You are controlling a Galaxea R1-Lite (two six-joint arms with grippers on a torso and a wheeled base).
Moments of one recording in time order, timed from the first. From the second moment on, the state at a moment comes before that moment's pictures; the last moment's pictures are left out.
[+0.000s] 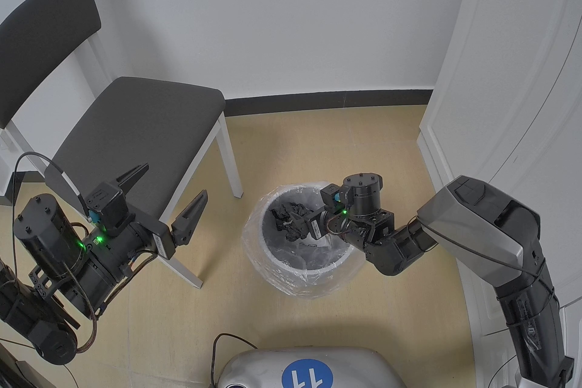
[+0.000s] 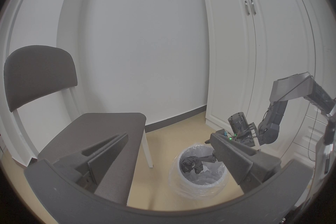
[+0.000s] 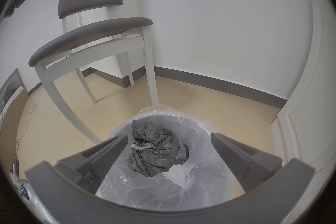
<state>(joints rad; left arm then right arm) -0.46 1.67 -0.21 -1.53 0.06 0.19 0.55 2.56 -1.45 -0.84 -0.06 -0.19</state>
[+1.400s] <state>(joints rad) -0.48 1.74 -0.21 -1.54 0.06 0.18 0.30 2.48 -1.11 -0.71 -0.10 -0.27</state>
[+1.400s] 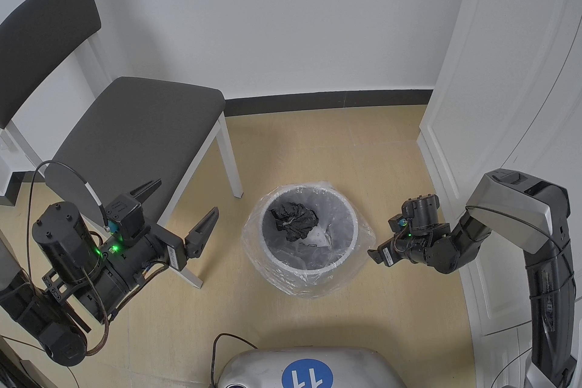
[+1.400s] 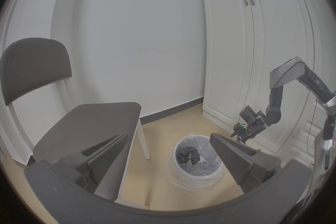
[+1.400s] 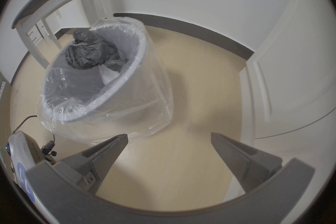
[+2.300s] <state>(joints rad) -0.47 1.74 -0.21 -1.53 0.06 0.18 0.28 2.68 -1.62 -0.35 -0.01 -0.28</state>
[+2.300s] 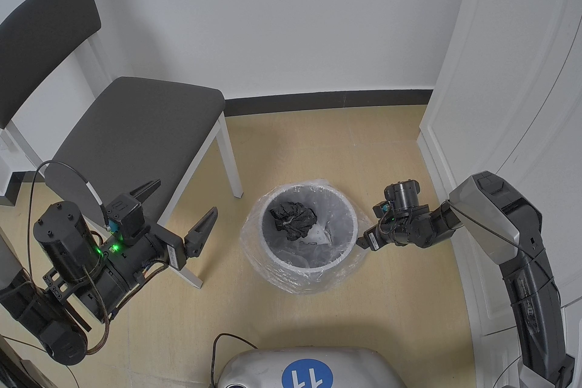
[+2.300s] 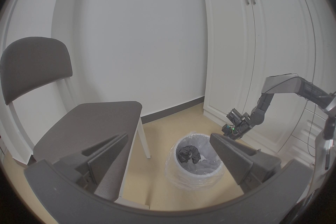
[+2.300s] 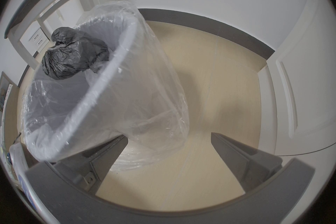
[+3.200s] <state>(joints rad) -0.47 1.78 -0.21 -1.53 0.06 0.18 0.17 2.82 -1.93 -0.21 -0.01 -0.34</state>
